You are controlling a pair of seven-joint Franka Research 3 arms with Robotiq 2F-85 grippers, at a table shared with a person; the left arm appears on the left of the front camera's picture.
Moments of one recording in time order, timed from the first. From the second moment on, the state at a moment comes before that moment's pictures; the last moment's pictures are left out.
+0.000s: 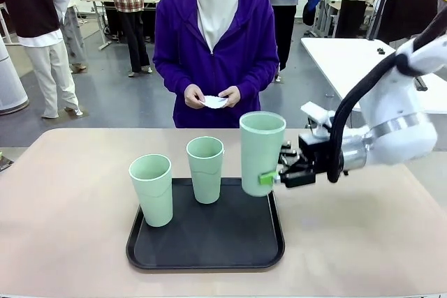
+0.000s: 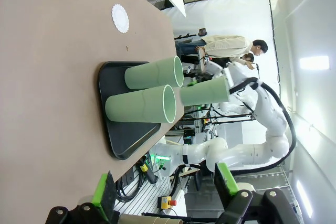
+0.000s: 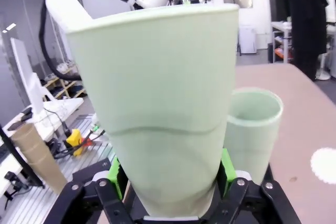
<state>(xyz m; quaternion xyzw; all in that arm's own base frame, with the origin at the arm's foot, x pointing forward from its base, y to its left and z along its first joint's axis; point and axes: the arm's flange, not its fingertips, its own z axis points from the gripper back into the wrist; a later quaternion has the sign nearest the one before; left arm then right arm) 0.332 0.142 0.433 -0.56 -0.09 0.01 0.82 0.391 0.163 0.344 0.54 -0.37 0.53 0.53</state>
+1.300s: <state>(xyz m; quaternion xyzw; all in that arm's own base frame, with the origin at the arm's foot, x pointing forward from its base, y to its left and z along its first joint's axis) 0.332 0.142 0.433 -0.56 -0.09 0.01 0.82 0.428 0.192 0.441 0.53 -0.37 0.54 0.54</state>
